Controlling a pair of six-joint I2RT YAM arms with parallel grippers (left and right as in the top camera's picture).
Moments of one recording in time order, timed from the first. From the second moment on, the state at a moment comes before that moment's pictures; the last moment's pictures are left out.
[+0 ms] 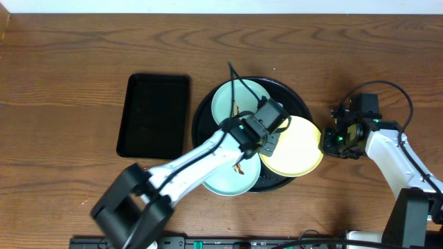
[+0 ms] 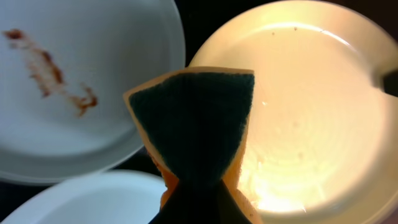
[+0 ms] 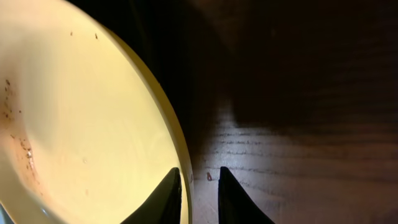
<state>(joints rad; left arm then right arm) -0.85 1.76 1.22 -0.55 -0.04 -0.41 -0.06 1.54 0.84 -0.70 -0.23 0.16</state>
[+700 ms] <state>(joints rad) -0.41 1.54 1.22 -0.84 -0.06 -0.41 -0.06 1.54 0.82 -0.66 -0.25 0.16</state>
